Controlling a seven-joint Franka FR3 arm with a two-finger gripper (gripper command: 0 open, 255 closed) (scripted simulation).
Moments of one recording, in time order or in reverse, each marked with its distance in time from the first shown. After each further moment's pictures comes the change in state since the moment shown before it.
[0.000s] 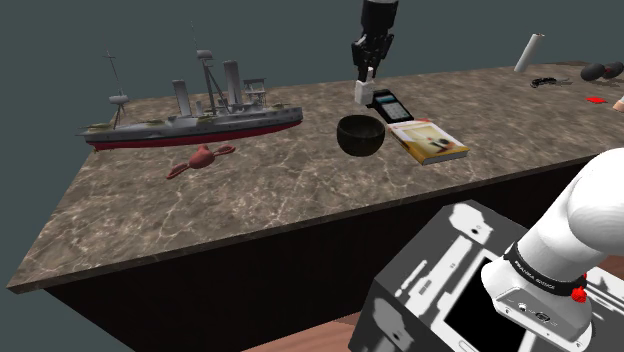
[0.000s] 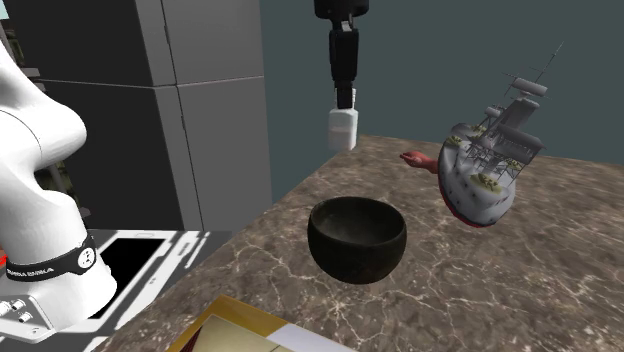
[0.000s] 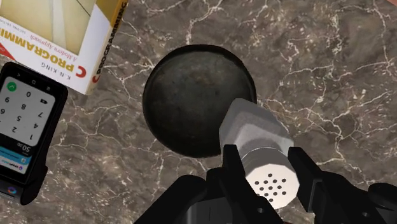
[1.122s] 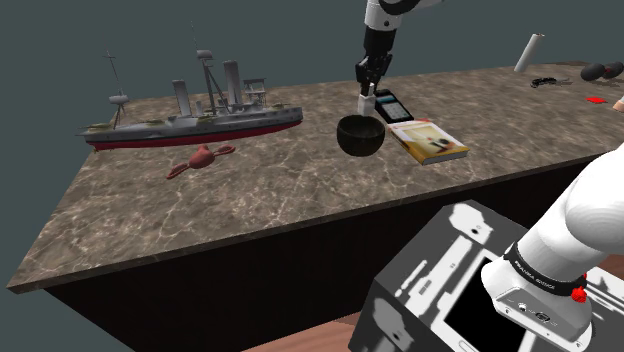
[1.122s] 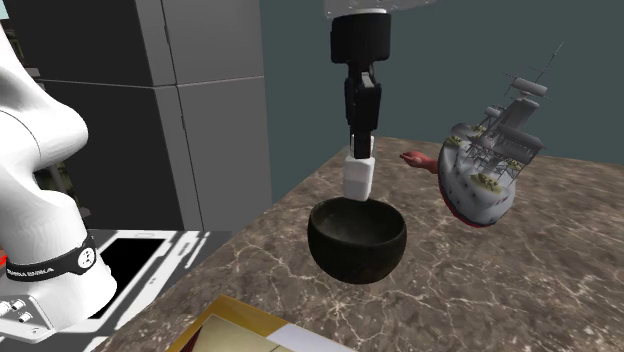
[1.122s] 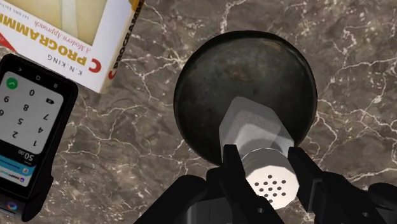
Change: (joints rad) arm -0.043 0.075 -0.053 -0.068 -0.006 0.147 -0.089
